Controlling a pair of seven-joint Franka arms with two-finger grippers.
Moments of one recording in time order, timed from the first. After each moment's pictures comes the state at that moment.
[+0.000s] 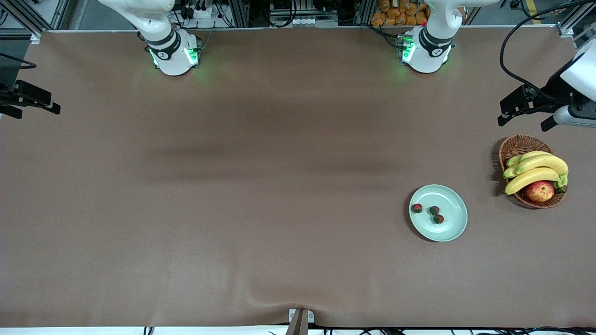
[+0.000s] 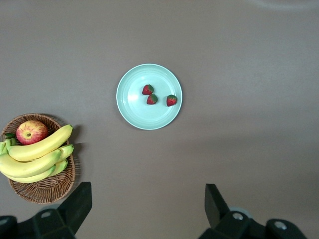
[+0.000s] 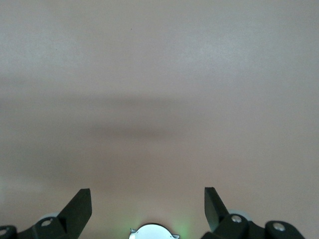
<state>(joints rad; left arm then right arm) -0.04 -0.04 -0.04 -1.61 -0.06 1.65 0.04 -0.15 0.02 0.02 -1.50 0.09 1.39 -0.18</state>
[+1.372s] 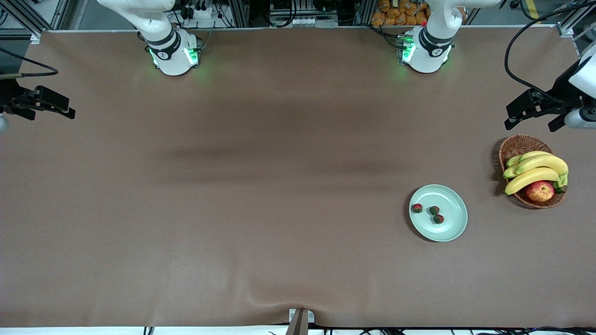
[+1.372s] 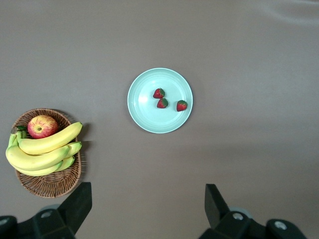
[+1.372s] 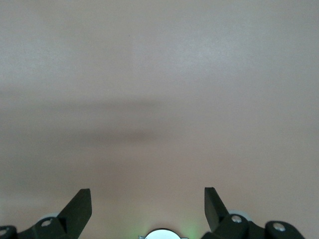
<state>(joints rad) -0.10 -0.04 0.03 -1.60 -0.03 1.66 -0.03 -0.09 0.02 0.04 -1.50 0.04 1.41 -0.04</state>
